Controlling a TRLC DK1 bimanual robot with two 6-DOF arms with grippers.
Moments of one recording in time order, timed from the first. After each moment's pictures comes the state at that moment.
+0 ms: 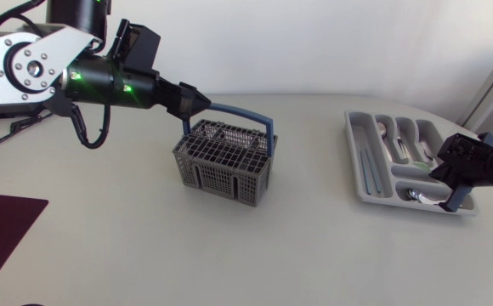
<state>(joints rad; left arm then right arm) -0.34 1.49 1.21 -0.30 0.31 0.16 -0.45 1.50 0.85 -0.30 -0.24 -1.27</state>
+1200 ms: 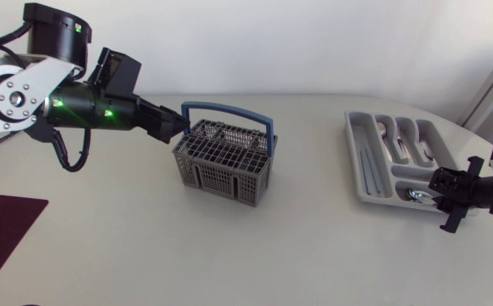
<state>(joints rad) -0.26 1.41 1.06 -0.29 0.30 0.20 -0.52 1.71 0.75 0.04 -0.12 -1.49</state>
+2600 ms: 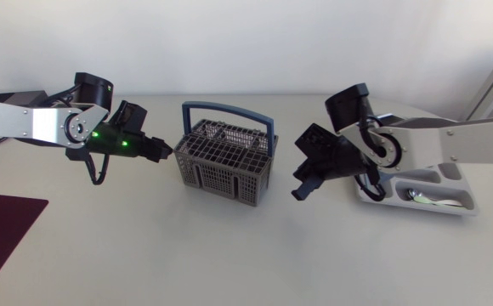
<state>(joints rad) -0.09 1.78 1.05 -0.11 0.35 0.24 0.40 1.66 0.93 -0.19 -0.08 -0.45</state>
